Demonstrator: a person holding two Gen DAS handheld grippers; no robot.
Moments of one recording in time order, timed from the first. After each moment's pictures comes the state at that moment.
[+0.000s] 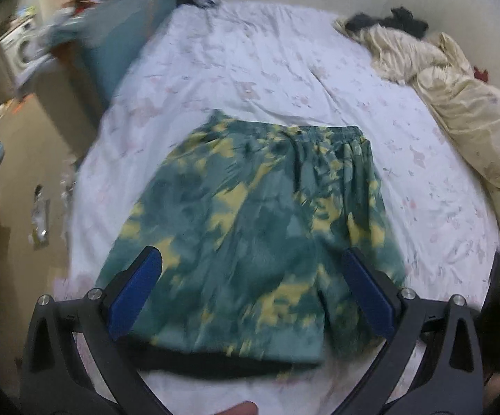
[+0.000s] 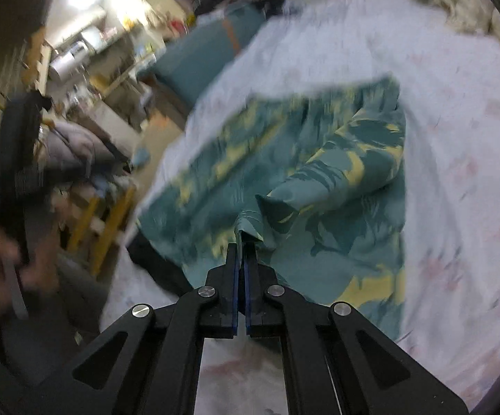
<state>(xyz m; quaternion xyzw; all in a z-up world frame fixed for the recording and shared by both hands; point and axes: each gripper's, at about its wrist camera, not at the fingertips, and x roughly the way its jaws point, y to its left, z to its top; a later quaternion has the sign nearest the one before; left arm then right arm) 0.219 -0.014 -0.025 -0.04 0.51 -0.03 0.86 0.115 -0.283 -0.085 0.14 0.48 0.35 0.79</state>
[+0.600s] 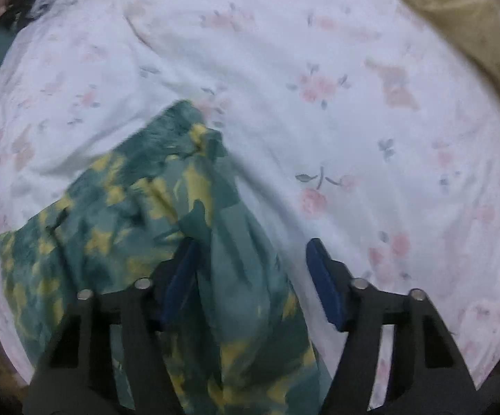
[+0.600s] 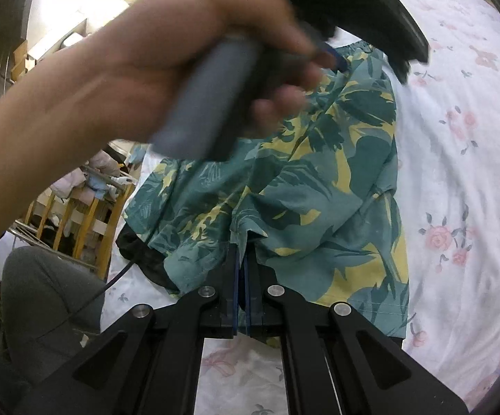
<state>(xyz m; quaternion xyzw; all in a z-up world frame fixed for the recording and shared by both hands) 0.390 -0.260 -0.163 0.15 0.63 -0.16 0.75 0.121 -0.309 -0.108 0.18 0.50 0.33 0.78</state>
